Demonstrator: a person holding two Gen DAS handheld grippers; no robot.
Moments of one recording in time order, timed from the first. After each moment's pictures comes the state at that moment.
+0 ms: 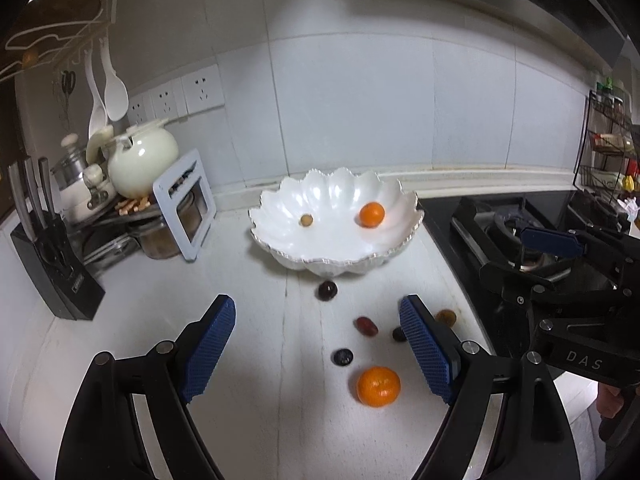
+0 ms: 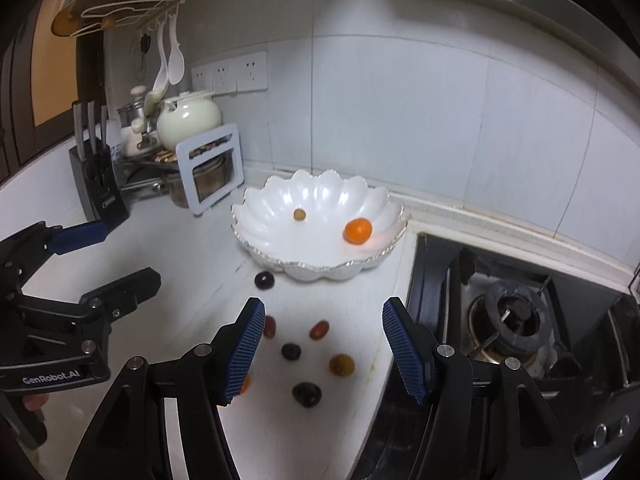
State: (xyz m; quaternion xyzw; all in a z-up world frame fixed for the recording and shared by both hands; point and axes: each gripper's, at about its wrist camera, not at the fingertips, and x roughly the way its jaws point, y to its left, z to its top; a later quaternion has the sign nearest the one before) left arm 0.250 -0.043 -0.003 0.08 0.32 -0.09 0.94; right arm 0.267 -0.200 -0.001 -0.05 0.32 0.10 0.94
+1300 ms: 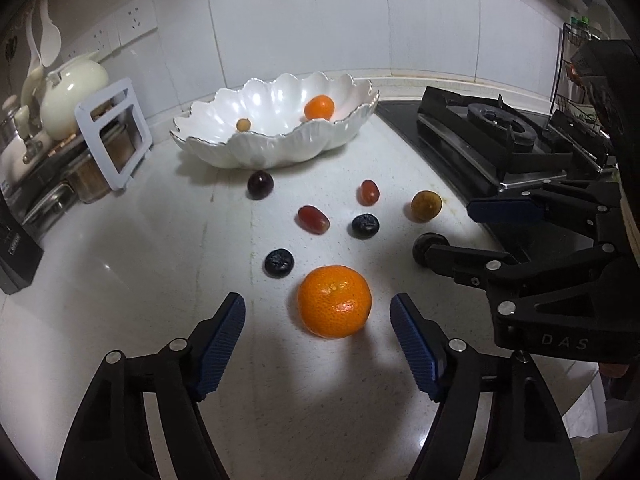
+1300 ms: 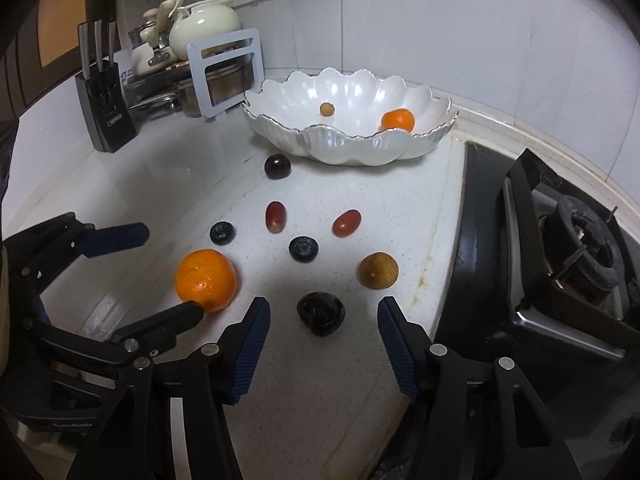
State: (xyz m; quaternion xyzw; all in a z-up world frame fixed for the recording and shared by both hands) left arm 0.252 -0.072 -0.120 0.10 0.40 -0.15 0.90; right arm 0.282 -0.201 -0.109 -0.06 0.42 0.16 0.89
